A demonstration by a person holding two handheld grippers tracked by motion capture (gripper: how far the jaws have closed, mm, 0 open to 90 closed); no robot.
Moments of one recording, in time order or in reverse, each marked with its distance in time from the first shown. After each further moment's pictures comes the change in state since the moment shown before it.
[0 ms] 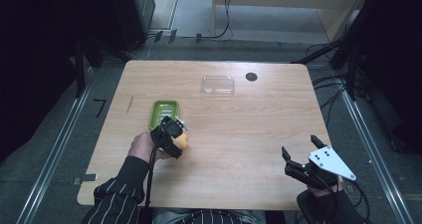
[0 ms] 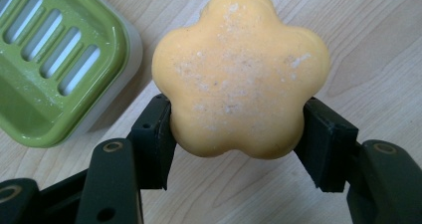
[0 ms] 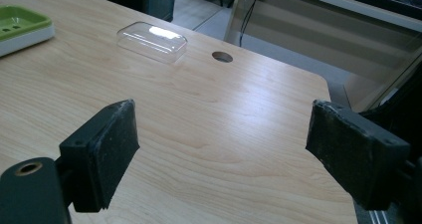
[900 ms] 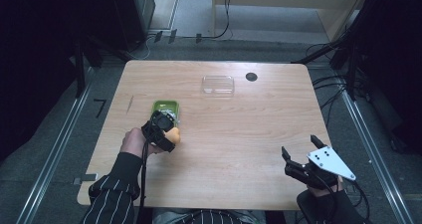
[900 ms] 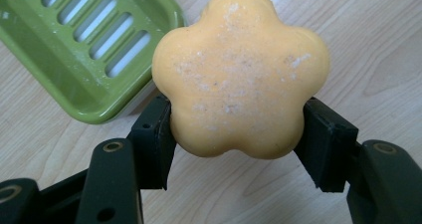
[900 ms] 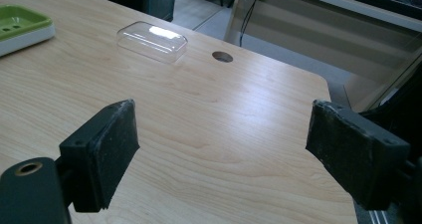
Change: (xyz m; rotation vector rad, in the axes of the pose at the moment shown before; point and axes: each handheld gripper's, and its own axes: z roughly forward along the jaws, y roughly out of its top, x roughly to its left) left arm 0.025 -0.007 -0.009 -0.010 0.020 -0.066; right arm 0.000 0.000 0.000 0.000 0.000 -0.002
